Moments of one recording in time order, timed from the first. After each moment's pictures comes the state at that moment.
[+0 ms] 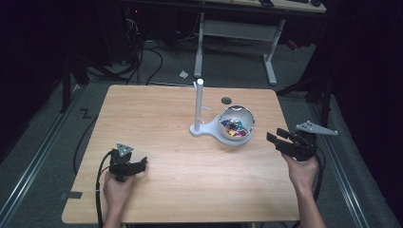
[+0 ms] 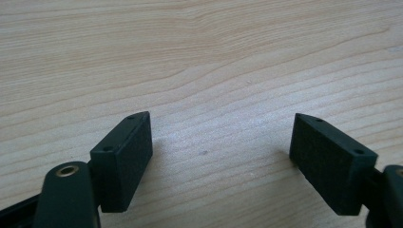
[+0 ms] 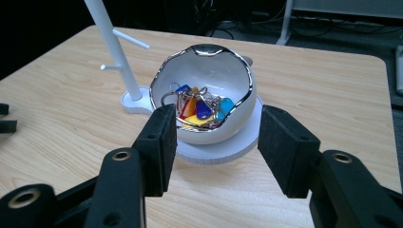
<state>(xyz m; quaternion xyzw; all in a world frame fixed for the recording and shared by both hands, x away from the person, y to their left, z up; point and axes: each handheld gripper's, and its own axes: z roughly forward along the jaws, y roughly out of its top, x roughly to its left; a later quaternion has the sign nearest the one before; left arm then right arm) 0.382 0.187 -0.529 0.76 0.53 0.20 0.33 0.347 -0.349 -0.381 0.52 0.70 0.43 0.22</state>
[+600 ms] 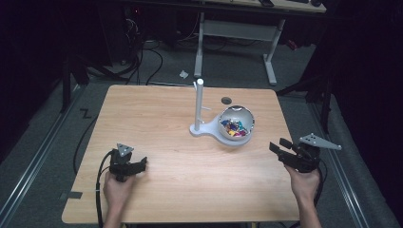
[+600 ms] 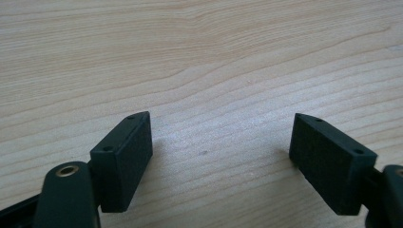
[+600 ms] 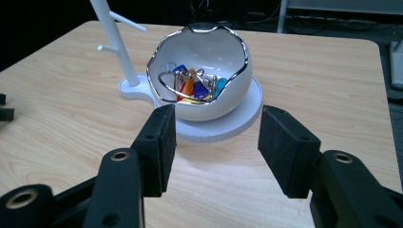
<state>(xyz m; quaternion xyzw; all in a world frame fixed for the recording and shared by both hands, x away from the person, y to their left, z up) 0.382 0.186 -0.529 0.76 0.53 0.21 0.33 0.322 -0.355 -0.402 0.52 0.70 0.43 0.22</state>
